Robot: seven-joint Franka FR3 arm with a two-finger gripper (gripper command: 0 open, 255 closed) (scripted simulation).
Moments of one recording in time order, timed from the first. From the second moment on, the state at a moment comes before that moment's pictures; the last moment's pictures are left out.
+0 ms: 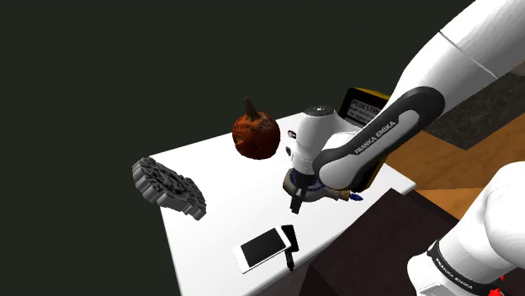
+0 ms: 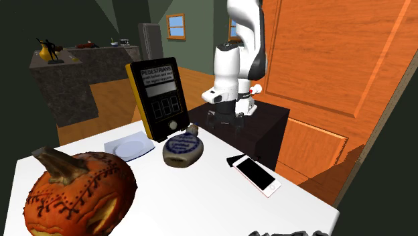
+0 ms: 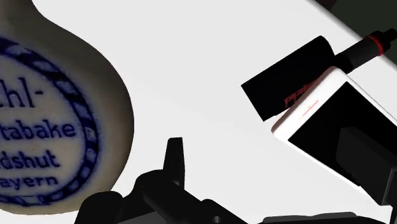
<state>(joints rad) 0.14 0.01 0.26 -2.65 0.04 2.66 -0.12</state>
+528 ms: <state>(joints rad) 0.16 0.19 0.24 -2.61 -0.09 2.80 -0.04</state>
